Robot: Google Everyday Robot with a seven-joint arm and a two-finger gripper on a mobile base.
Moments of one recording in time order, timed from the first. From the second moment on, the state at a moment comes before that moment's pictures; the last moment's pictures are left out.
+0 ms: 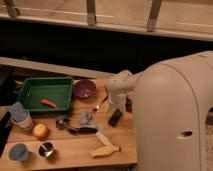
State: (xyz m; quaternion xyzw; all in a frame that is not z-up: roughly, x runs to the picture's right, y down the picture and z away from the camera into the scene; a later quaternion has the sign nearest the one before) arm 0.069 0.127 0.832 -0.24 0.21 0.67 0.67
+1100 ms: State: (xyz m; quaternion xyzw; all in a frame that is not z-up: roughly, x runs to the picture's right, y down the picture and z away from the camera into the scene) arm 0.083 0.160 0.867 -0.24 0.25 0.68 0.64
